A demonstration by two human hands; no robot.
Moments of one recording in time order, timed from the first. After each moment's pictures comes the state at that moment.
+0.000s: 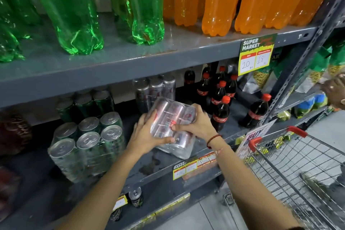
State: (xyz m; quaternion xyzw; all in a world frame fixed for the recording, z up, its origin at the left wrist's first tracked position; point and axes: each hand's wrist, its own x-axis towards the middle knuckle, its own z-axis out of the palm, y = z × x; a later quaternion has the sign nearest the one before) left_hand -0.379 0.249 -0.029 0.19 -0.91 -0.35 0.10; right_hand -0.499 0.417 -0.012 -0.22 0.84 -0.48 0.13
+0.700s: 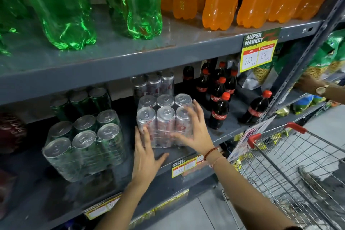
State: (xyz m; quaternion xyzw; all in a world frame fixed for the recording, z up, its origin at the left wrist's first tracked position) left_hand -0.342 0.292 -0.092 0.20 -0.92 -0.26 0.22; right_hand -0.485 0.422 -0.057 -0.40 0.77 -0.49 -0.07
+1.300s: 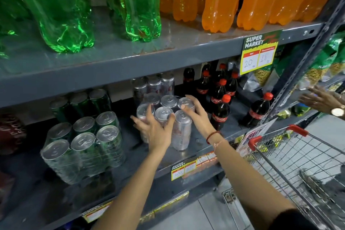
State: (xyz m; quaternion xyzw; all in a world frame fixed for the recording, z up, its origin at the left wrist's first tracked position) left_hand -0.417 0.308 -0.028 0.35 -0.74 -0.51 0.27; right_hand -0.525 0.409 -0.028 -0.27 0.70 -0.65 0.12
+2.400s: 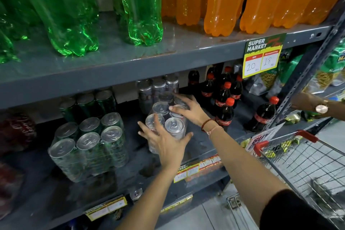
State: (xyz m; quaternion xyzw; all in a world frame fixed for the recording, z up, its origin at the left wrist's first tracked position) left_hand -0.406 0.346 -0.035 0.37 -0.76 -0.44 0.31; right_hand -0.547 0.378 -0.005 -0.32 0.81 -0.46 0.15
